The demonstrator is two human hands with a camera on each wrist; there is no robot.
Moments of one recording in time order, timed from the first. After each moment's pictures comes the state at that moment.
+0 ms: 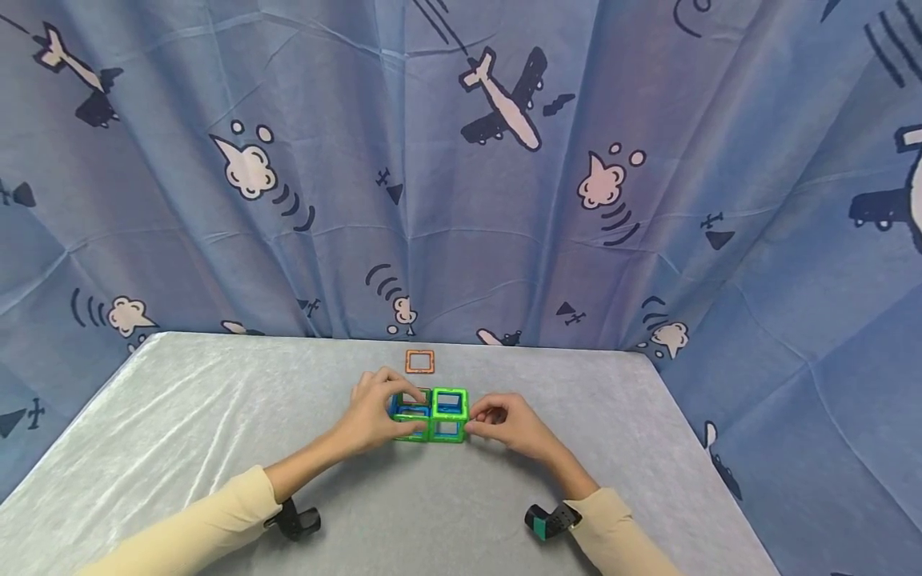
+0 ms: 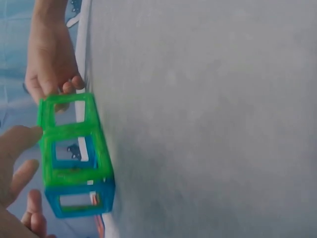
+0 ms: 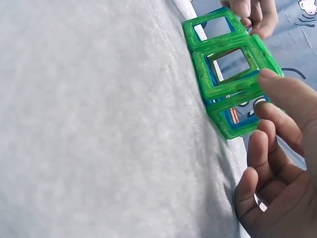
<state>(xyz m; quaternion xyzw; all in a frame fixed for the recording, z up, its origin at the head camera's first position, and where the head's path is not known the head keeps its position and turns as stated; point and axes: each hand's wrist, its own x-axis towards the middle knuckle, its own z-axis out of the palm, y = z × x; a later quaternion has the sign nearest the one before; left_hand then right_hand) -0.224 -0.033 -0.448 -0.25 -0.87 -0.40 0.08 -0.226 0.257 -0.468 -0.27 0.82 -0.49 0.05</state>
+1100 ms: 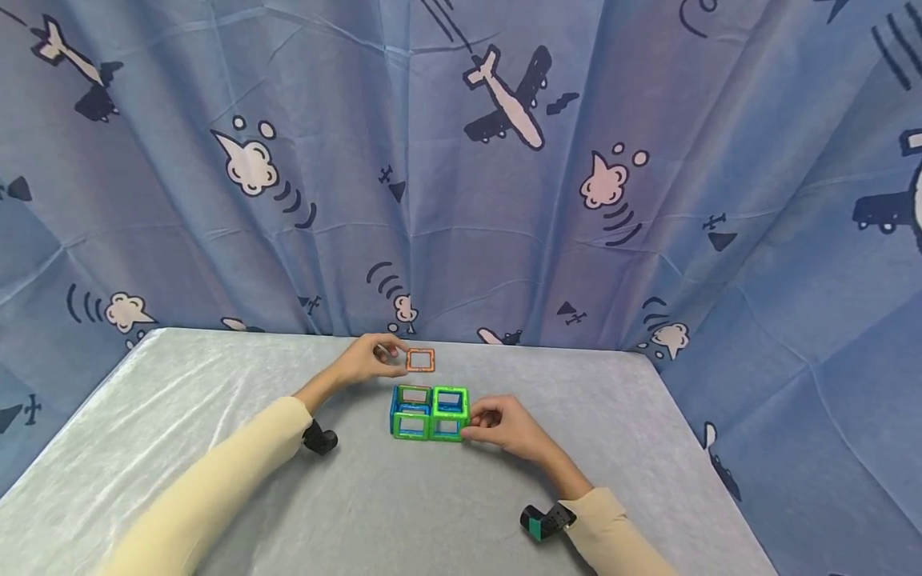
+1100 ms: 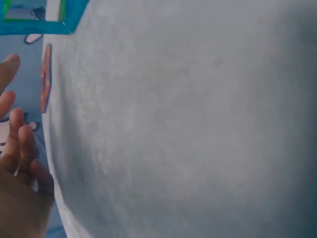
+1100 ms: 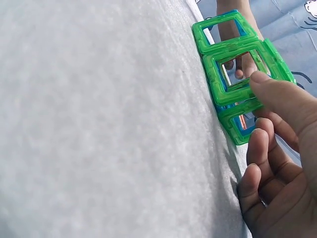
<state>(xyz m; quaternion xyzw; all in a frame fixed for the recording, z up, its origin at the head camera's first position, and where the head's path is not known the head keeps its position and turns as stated) -0.338 -0.067 -0.464 -0.27 -0.85 -0.46 -0.05 -0.228 0.250 -0.472 -0.29 0.82 -0.49 0.07</state>
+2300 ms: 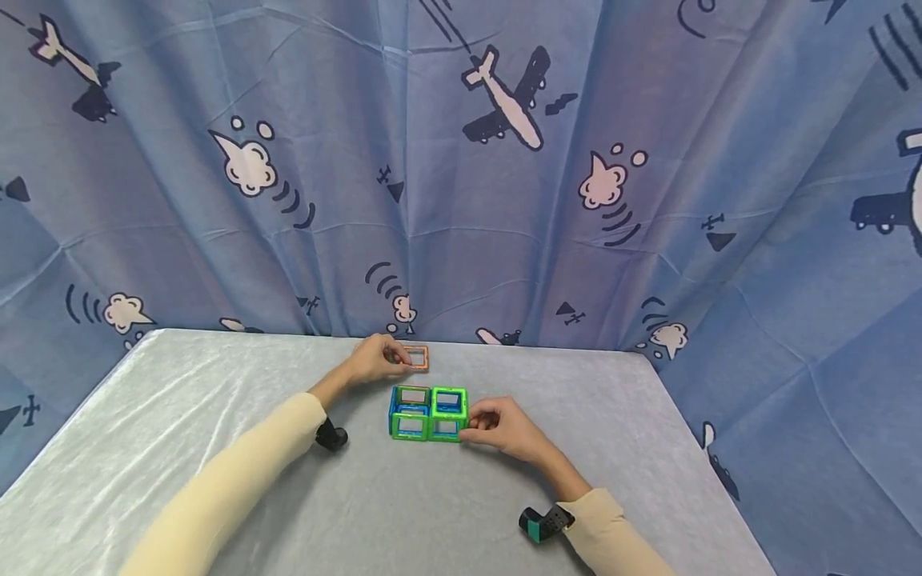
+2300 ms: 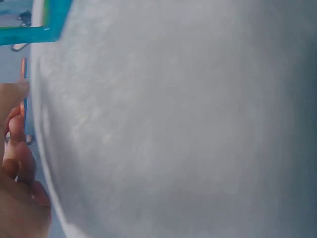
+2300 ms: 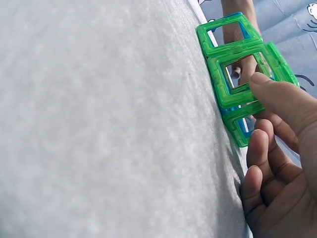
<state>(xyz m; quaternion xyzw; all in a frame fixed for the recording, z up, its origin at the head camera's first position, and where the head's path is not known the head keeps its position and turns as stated) -0.348 -0.050 -0.467 -0.24 -0.90 -0.37 -0.02 -0.224 0.246 -0.470 -0.28 0.82 -0.50 0.07</state>
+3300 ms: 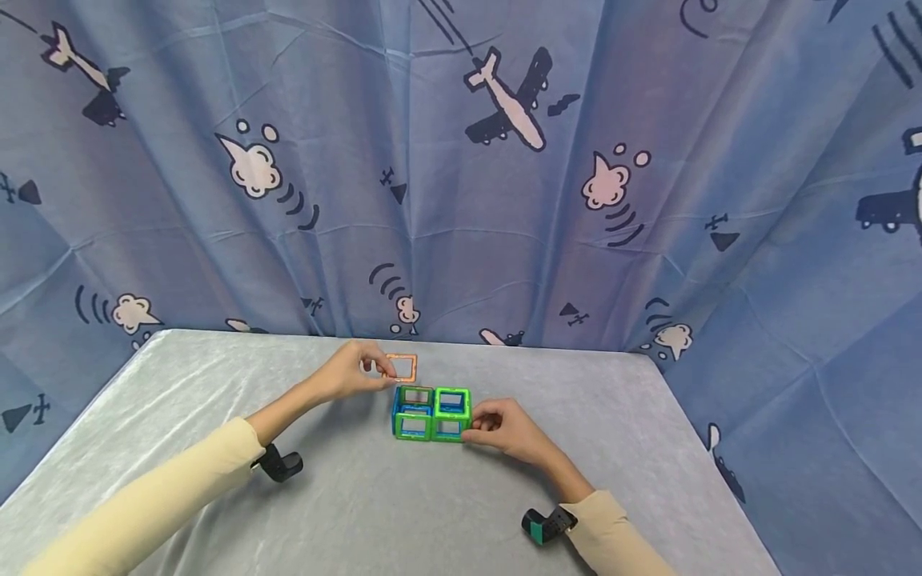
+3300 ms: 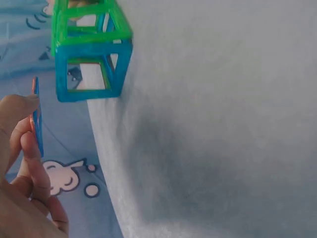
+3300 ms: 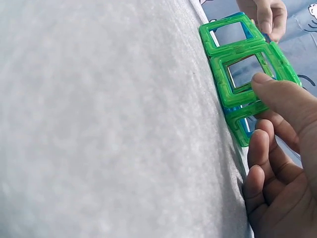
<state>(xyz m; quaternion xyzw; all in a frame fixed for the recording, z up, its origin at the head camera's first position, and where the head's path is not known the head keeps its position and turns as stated) -0.288 -0.084 -0.428 -0.31 -0.86 -0.41 0.01 -0.225 0.247 -0.473 -0.28 0.83 -0.49 0.07</state>
